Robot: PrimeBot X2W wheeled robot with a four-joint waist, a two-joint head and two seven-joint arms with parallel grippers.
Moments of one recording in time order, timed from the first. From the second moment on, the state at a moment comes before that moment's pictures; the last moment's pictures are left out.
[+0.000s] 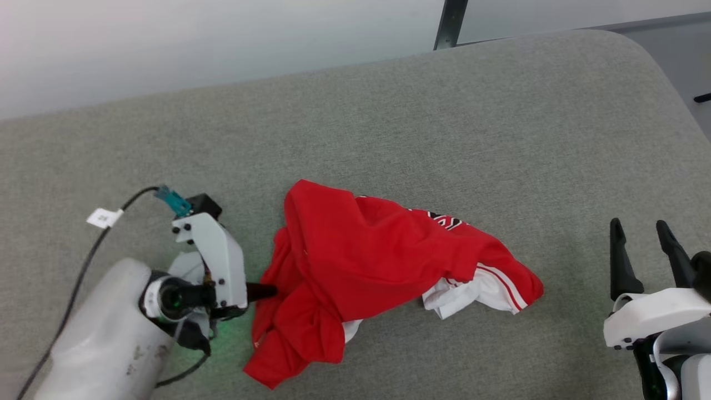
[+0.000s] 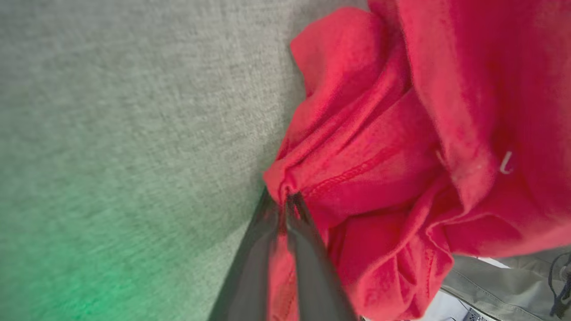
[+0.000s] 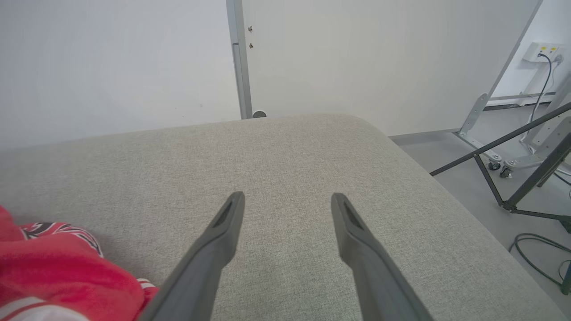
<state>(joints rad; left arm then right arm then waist) -0.65 0.43 -0.53 0.56 -1.15 0.03 0.89 -0.19 -0.05 -0.18 0.13 0.10 0.13 -0.02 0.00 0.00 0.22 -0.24</state>
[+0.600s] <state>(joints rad) -0.70 0.37 -0.51 0.29 -1.21 -0.01 0.89 -0.19 -0.05 -0.20 0.13 0.08 0.13 -0.01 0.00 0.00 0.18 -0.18</state>
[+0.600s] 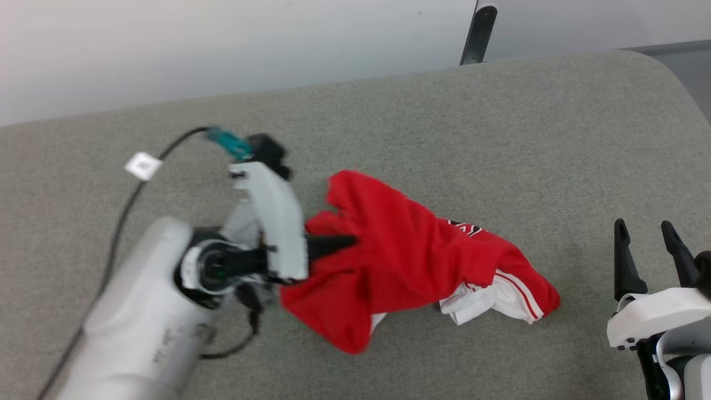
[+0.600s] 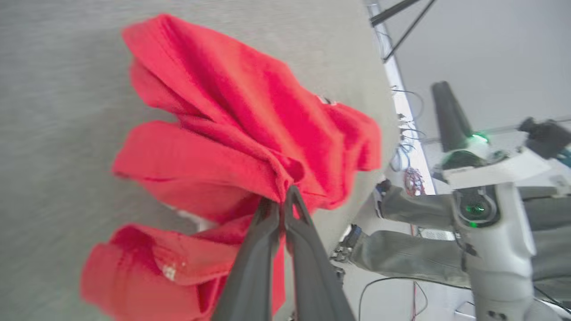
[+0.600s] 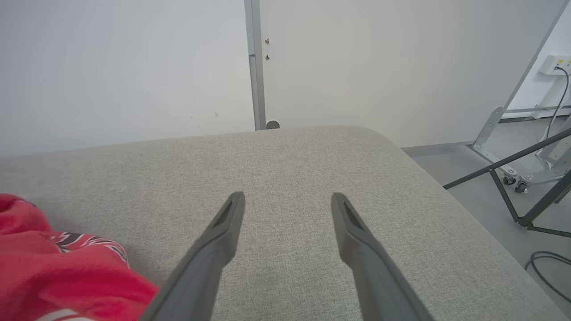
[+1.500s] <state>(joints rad) -0.51 0.34 -0.59 -0.05 -1.30 0.13 1.01 -0.18 -0.05 -0.19 0.17 0.10 0.13 -0.01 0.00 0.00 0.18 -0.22</state>
